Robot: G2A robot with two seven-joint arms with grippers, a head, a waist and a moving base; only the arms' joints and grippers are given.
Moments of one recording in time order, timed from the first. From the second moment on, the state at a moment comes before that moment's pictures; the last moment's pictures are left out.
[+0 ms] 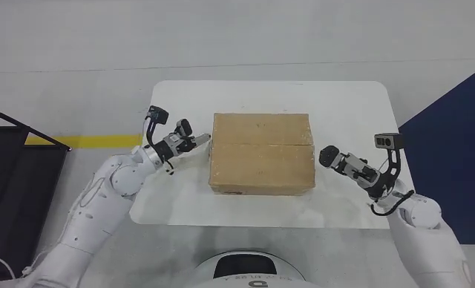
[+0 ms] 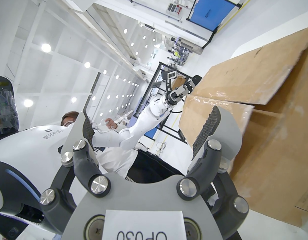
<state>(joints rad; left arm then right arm) 1.34 -0.99 -1.19 -1.46 0.51 -0.56 -0.21 -1.72 -0.99 1.62 -1.69 0.65 -0.62 1.02</state>
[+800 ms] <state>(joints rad) 1.60 -0.96 -1.42 -1.52 0.58 -0.66 -0.04 -1.52 -0.99 1.47 -1.63 0.39 -0.16 0.90</state>
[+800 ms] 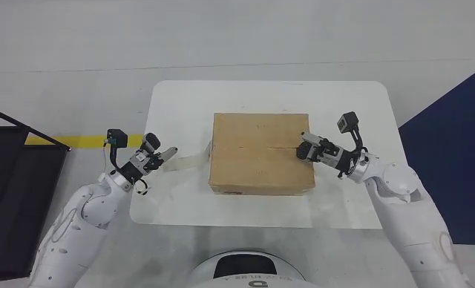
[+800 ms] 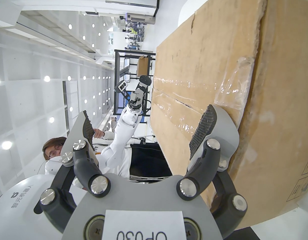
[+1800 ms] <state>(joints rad) 1.52 -1.04 -1.11 -1.32 1.16 -0.41 0.44 -1.52 -0.99 1.47 -1.63 0.39 -0.16 0.90</state>
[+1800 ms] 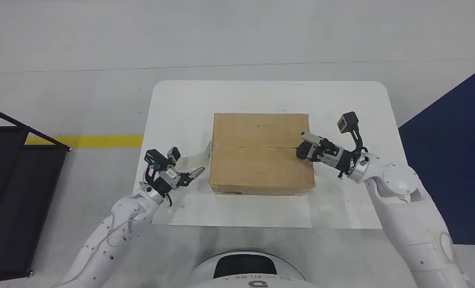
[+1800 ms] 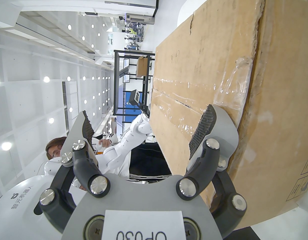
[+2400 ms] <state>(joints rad) 1.38 -1.10 -1.02 -1.29 1.12 -0.33 0.35 -1.52 -0.99 1.47 -1.63 0.39 -0.16 0.90</state>
